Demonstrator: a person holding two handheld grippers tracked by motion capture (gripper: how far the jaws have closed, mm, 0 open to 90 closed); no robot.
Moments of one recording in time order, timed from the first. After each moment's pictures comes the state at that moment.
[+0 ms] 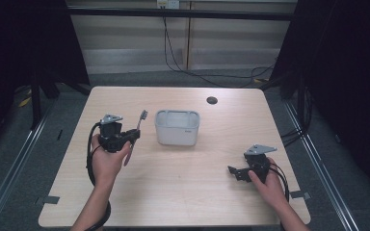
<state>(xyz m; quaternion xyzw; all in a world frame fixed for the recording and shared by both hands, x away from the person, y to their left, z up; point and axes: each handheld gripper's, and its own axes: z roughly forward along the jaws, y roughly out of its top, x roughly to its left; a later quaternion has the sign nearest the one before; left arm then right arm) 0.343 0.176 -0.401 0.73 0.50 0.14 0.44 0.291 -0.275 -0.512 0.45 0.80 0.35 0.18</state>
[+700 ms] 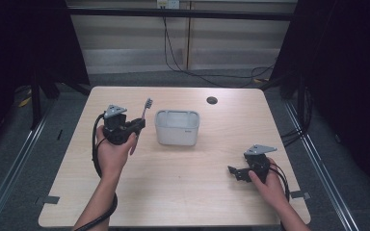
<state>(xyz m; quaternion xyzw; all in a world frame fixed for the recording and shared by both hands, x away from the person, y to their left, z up) 0.352 0.159 -0.379 0.72 0.47 0.17 0.48 0.291 -0.275 -0.512 0.45 0.80 0.35 0.18</state>
